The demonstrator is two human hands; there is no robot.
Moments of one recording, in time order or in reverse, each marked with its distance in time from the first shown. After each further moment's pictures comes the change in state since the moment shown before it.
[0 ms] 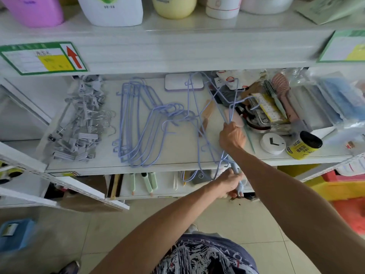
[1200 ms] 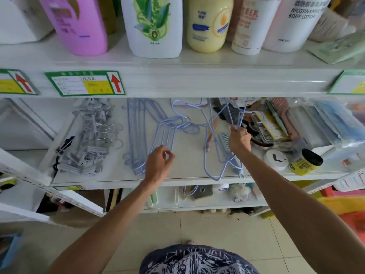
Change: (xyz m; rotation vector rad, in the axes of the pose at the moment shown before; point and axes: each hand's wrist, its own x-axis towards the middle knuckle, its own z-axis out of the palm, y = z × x) left_hand -0.033 -0.038 -0.239 0.423 0.930 0.549; right_hand 0.004 -0.042 -0.044 0.399 -0.037 0.153
